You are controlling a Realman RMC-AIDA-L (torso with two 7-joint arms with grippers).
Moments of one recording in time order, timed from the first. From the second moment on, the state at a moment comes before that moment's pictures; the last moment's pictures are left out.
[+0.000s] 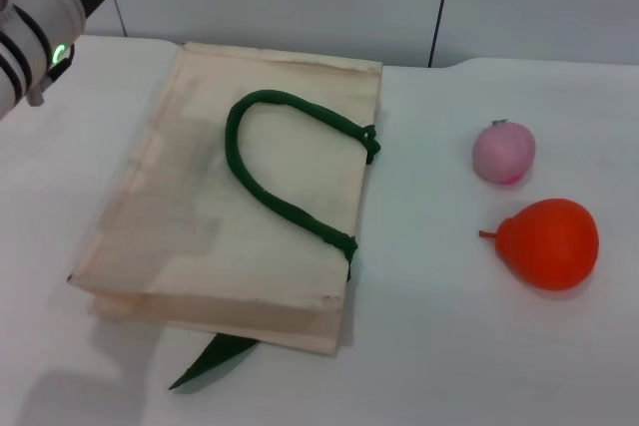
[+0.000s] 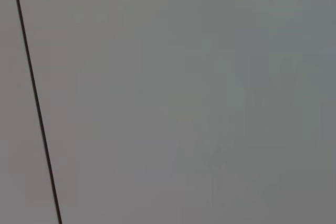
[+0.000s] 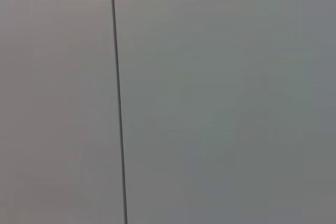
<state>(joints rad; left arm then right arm) -0.20 -2.03 1.66 1.45 -0.60 -0.08 0.39 0.28 2.02 -1.07 -0.85 2.10 0.92 -2.02</state>
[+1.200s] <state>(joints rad) -0.65 -2.02 1.08 1.44 -0.47 -1.36 0.51 0.31 2.02 -1.08 -0.83 2.10 0.92 -2.01</state>
